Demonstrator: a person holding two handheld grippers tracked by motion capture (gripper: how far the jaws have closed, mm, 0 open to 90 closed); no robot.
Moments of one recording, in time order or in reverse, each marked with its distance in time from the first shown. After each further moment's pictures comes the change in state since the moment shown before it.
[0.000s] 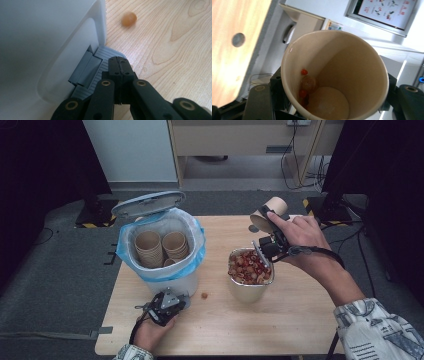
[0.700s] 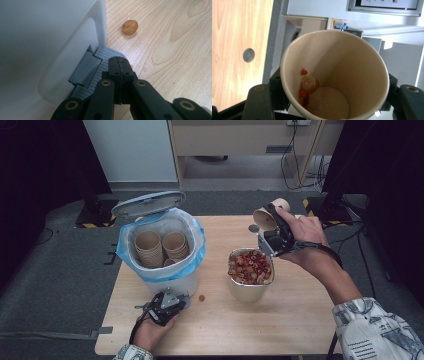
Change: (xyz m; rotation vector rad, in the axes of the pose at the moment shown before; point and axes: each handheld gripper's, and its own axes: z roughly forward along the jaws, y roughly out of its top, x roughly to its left) left arm 0.000 0.000 0.000 0.000 0.000 0.000; right arm -0.002 -0.014 0.006 -0.012 0.035 0.222
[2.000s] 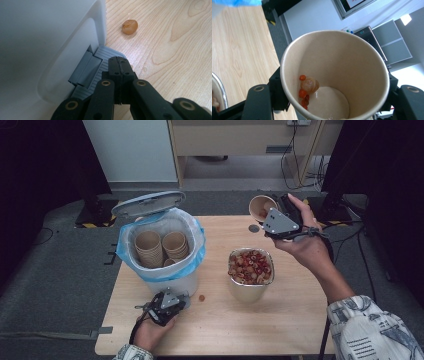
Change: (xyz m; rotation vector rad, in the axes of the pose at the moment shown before) left arm 0.000 0.000 0.000 0.002 0.000 0.000; right arm -0.031 -0.013 0.000 -0.202 0.045 0.593
